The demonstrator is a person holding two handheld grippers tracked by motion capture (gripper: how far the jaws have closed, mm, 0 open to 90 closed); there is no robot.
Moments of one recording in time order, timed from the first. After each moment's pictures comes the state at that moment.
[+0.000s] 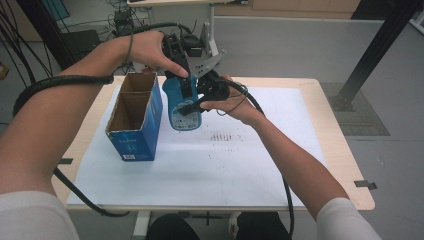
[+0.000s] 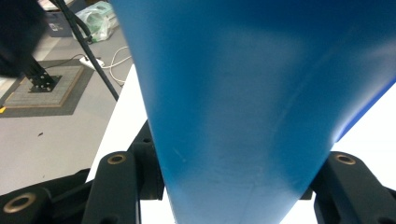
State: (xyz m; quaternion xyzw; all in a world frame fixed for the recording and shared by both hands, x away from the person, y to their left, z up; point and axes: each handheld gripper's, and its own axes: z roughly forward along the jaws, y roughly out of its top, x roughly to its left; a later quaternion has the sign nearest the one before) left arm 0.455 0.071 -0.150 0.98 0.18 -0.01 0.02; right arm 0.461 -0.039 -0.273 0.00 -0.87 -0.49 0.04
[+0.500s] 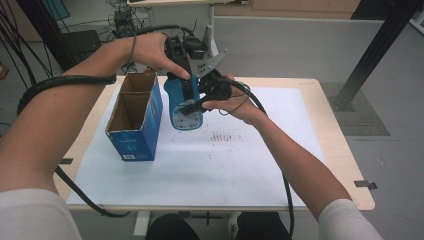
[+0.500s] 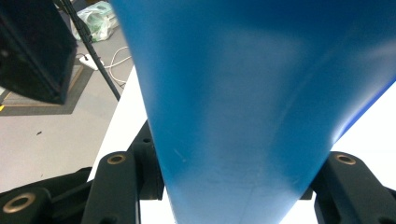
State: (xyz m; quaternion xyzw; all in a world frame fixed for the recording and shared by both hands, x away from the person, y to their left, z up) left arm 0.456 0.067 -0.153 0.98 0.17 -0.01 0.01; right arm 0.458 -0.043 -0.269 0.01 -0.87 -0.50 0.03
